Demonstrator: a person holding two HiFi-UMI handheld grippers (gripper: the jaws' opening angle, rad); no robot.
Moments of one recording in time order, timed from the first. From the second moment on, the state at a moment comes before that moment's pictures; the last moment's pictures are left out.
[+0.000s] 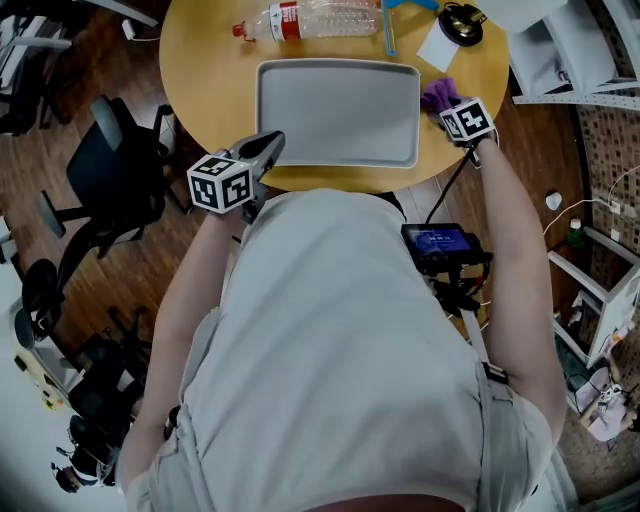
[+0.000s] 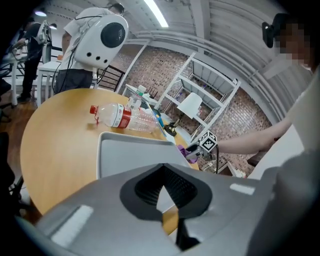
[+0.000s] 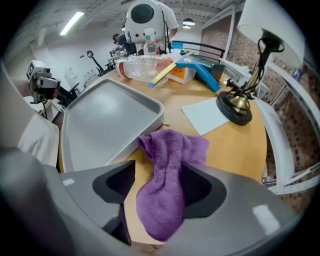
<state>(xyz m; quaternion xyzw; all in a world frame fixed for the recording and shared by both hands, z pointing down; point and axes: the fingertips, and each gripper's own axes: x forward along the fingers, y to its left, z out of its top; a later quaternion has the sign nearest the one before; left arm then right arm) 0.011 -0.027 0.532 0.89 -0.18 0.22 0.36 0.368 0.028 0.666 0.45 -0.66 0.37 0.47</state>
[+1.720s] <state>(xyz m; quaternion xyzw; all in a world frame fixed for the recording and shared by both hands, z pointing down) 0.051 -0.019 0.439 0.96 -0.12 0.16 0.18 0.184 0.034 0.422 0.45 -0.86 0.19 0.13</state>
